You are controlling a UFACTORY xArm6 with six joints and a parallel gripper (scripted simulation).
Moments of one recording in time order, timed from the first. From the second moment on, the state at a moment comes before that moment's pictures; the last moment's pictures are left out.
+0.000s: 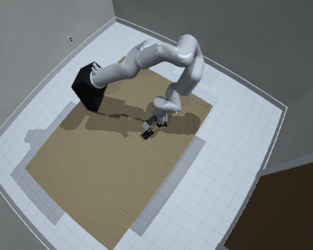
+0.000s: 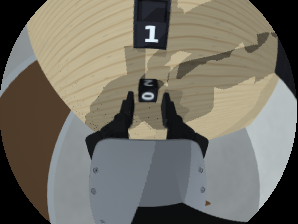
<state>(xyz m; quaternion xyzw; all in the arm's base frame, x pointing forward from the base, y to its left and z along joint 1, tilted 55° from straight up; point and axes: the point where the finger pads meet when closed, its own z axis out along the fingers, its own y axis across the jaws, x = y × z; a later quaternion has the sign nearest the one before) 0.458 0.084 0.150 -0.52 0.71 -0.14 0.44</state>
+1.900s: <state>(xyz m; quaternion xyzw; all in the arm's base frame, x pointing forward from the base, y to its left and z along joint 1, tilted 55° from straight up) 0.478 0.091 0.136 -0.52 0.71 -0.14 0.44</state>
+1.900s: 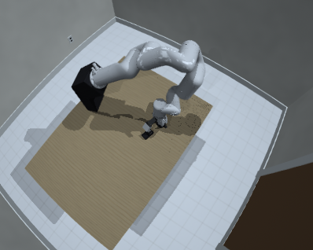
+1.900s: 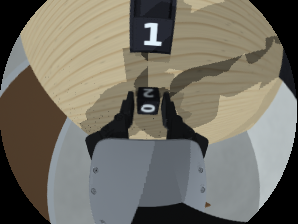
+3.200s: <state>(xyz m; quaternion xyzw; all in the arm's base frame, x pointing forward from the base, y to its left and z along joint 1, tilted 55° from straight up) 0.478 0.091 0.136 -0.52 0.71 -0.14 0.44</state>
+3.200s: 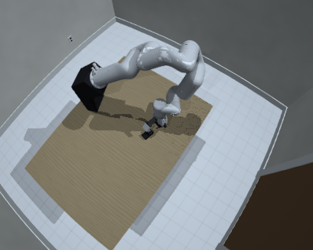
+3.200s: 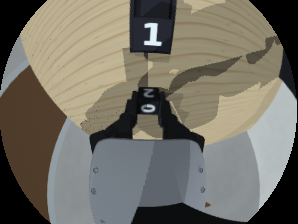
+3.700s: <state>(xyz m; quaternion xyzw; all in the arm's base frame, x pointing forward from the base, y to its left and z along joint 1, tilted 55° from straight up) 0.457 0.083 0.150 -0.52 0.71 -0.14 0.44</state>
